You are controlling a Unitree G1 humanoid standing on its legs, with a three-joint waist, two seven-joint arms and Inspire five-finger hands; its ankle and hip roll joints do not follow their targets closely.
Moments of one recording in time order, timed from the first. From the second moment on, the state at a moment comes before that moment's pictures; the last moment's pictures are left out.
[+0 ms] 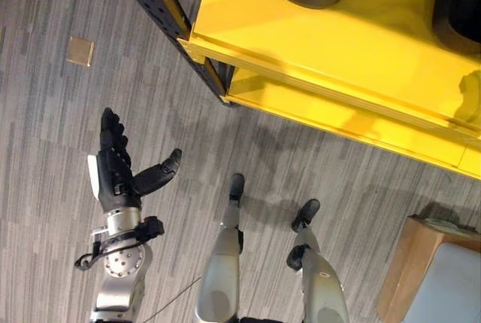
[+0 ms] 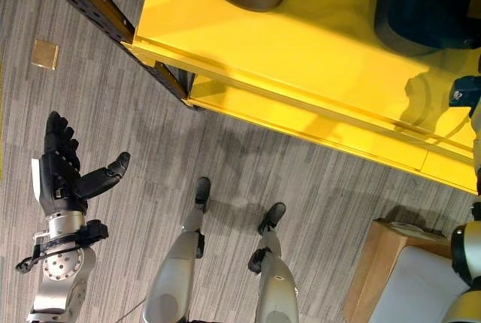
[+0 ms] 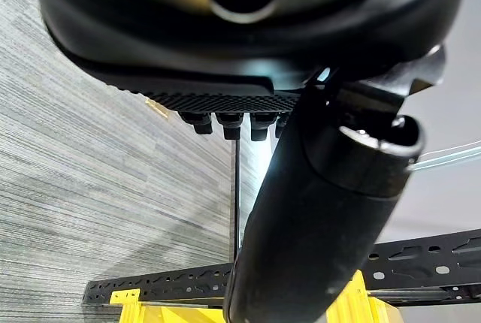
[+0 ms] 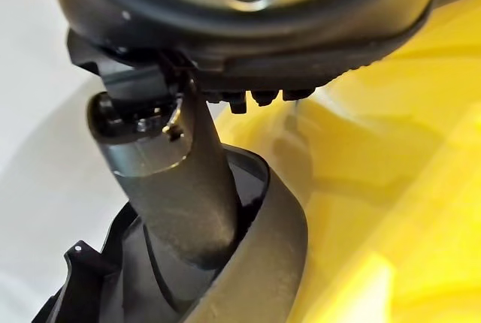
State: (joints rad) left arm 0.10 0.41 0.06 -0.09 -0.27 -0.33 0.38; right arm -1.06 -1.13 0.34 0.92 0.54 -0.19 -0.08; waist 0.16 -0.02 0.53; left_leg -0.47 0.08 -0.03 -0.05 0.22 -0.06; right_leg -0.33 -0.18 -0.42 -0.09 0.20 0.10
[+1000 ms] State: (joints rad) left arm 0.10 0.41 0.06 -0.08 -0.27 -0.33 0.38; right arm -1.07 -1.00 0.20 1.03 0.70 -0.20 -0.16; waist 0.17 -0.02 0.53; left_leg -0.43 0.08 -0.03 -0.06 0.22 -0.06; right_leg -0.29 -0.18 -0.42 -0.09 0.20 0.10
